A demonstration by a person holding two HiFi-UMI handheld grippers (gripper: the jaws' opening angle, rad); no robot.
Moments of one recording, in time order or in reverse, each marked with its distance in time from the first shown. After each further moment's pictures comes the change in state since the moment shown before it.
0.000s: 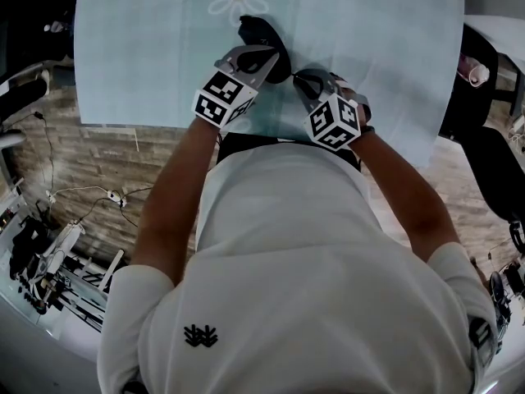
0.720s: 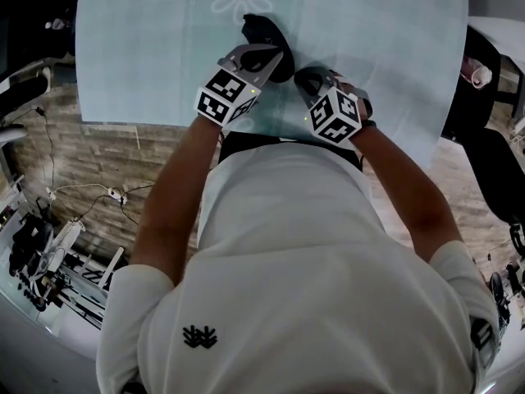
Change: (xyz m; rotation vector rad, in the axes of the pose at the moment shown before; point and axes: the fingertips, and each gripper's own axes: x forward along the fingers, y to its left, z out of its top) left arm 0.000 0.000 -0.001 -0.017 -0.006 -0.013; right arm 0.013 0.004 -0.002 0.000 0.037 0.063
